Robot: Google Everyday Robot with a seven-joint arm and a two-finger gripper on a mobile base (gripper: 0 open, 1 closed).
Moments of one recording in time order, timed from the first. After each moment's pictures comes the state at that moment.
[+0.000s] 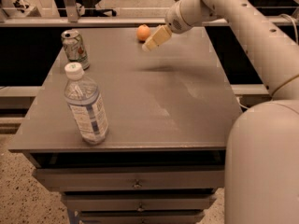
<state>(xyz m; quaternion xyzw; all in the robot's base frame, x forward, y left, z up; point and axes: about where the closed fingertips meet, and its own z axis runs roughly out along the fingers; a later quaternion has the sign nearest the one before) 0.799 -0.053 0.913 -0.49 0.75 0.12 0.44</state>
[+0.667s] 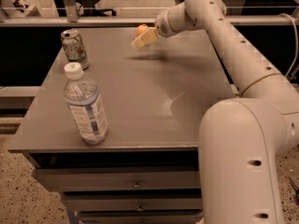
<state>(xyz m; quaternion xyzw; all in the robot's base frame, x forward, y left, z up) 0.863 -0.022 0.881 -0.42 0.76 0.16 0.47</state>
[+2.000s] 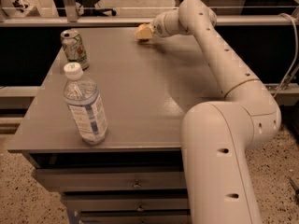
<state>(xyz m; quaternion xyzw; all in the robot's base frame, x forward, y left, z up) 0.924 -0.022 0.865 -0.35 0.77 0.16 0.51</state>
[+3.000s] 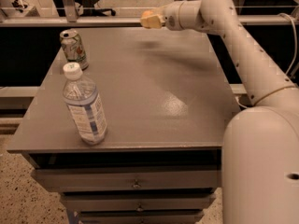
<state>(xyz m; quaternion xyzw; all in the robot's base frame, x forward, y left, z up) 0.864 -0.033 0.937 -0.37 0.70 0.22 0.57</state>
